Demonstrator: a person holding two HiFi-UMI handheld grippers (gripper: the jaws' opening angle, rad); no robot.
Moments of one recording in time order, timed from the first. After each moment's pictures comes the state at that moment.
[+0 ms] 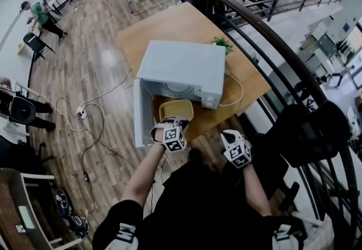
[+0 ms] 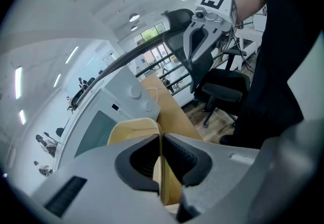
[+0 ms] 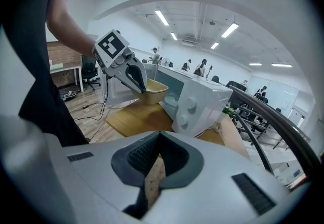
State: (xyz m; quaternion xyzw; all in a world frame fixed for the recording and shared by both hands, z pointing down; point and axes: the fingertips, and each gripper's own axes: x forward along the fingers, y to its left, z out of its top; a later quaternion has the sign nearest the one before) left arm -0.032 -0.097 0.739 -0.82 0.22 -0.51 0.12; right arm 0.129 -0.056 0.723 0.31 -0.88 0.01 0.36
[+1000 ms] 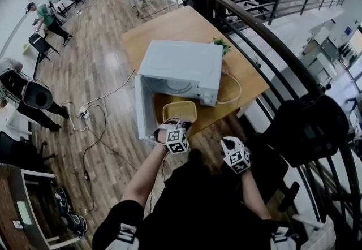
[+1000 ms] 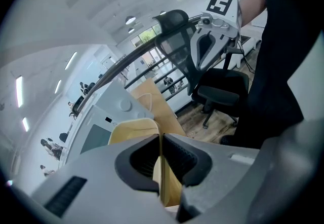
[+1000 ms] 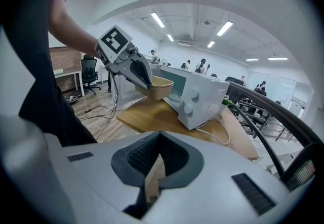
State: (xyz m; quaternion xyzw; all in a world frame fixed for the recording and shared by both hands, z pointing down) left arm 0.003 -0.061 0.733 -0.82 0.22 -0.51 0.15; right arm 0.154 0.001 0.740 0.32 -0.88 0.04 0.34
